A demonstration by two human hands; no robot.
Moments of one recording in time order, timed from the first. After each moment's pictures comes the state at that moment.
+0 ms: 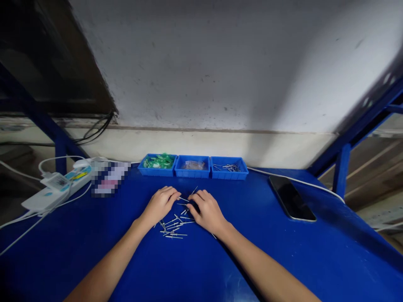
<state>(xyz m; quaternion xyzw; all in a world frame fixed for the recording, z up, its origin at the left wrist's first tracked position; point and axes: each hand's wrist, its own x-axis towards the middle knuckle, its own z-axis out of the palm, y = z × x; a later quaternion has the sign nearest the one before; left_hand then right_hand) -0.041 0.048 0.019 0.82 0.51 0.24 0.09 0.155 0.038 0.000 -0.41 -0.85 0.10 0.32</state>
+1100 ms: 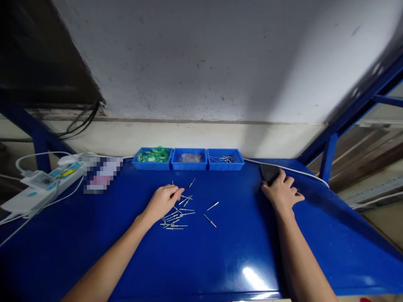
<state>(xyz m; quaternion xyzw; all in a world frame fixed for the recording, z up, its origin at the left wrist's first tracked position) -0.033 0.046 0.010 0.81 0.50 0.27 0.15 0.331 0.052 0.006 -0.91 -0.38 -0.04 0.14</state>
